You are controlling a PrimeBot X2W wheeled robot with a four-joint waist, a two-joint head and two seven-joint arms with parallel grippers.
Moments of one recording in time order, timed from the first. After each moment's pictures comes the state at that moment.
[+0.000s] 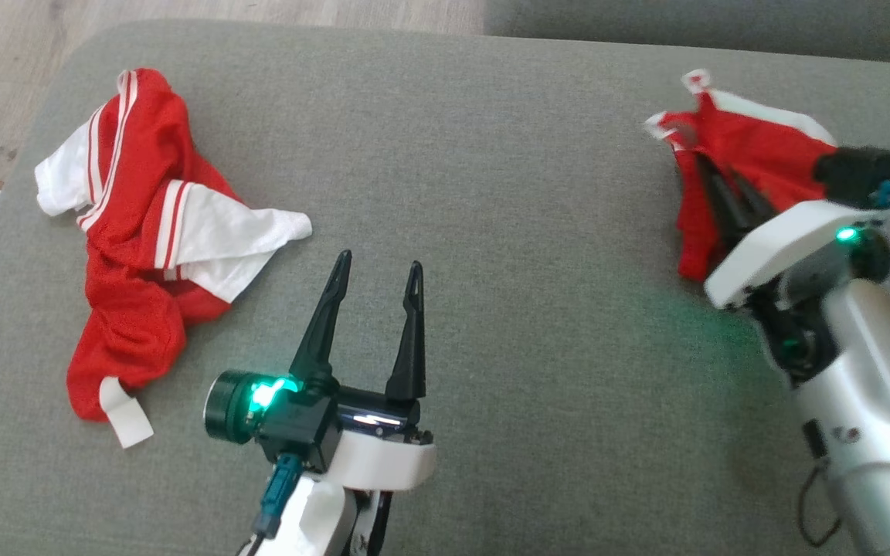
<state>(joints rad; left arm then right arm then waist) -0.19 0.04 -0.53 0.09 -0.22 0.22 -0.26 -0.54 -0.28 0.32 0.50 0.66 0.12 0.12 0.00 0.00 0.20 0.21</state>
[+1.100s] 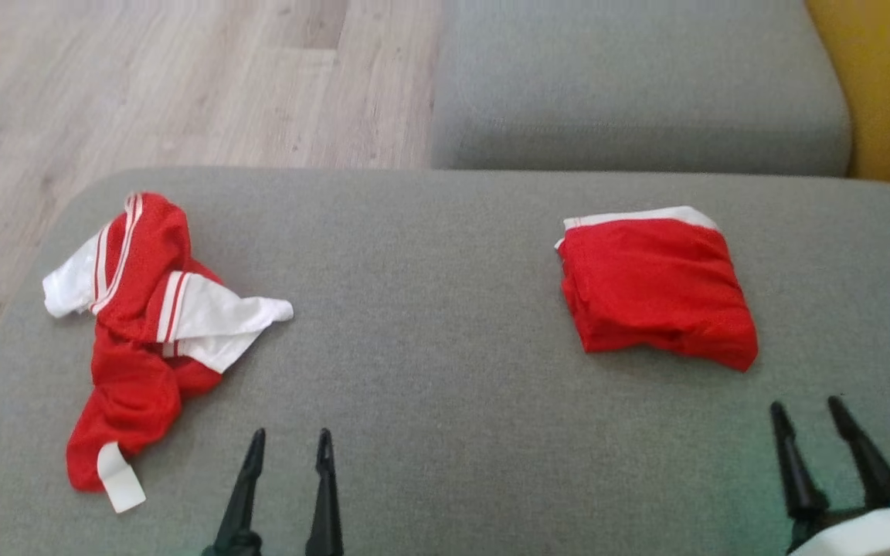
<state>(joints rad) 0.20 0.07 -0.36 0.05 -0.18 0.20 -0.26 0.14 -0.33 0.12 0.26 0.45 0.12 -0.23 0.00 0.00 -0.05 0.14</state>
